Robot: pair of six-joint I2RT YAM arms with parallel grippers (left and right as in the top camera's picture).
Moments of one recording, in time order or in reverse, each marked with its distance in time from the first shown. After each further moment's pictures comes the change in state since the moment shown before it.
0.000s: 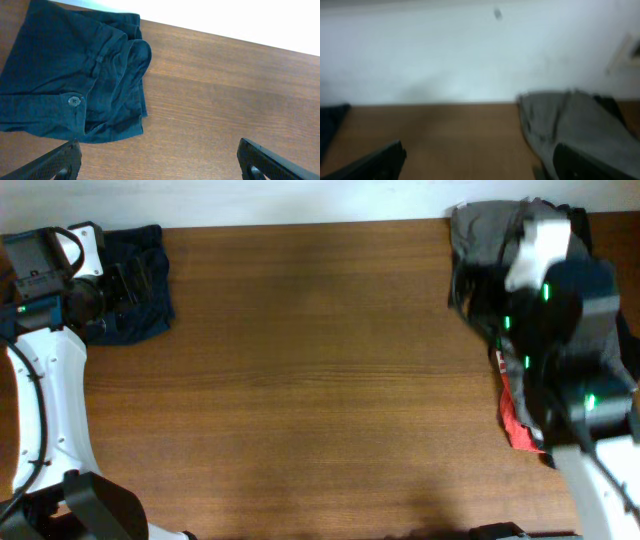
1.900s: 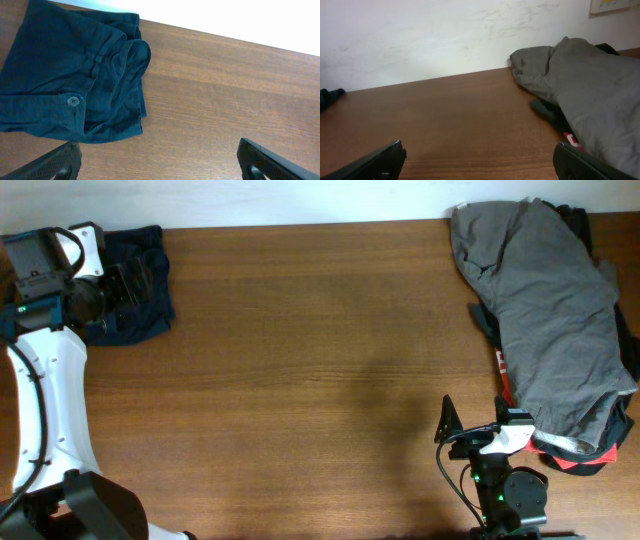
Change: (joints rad) left arm 0.000 0.000 0.000 0.000 0.002 0.000; right arm -0.043 -1.128 -1.291 0.418 -0.018 0.075
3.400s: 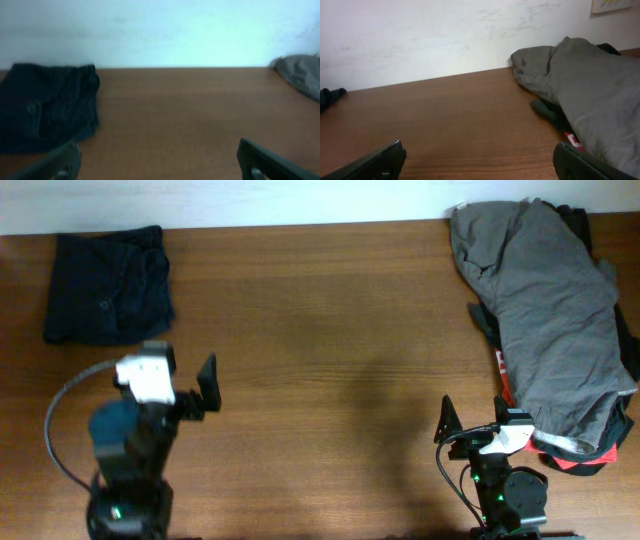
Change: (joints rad) left arm -0.238 -0.985 -1.041 0.596 -0.071 -0.043; right arm 0.000 0.000 0.000 -0.001 -0.004 0.000
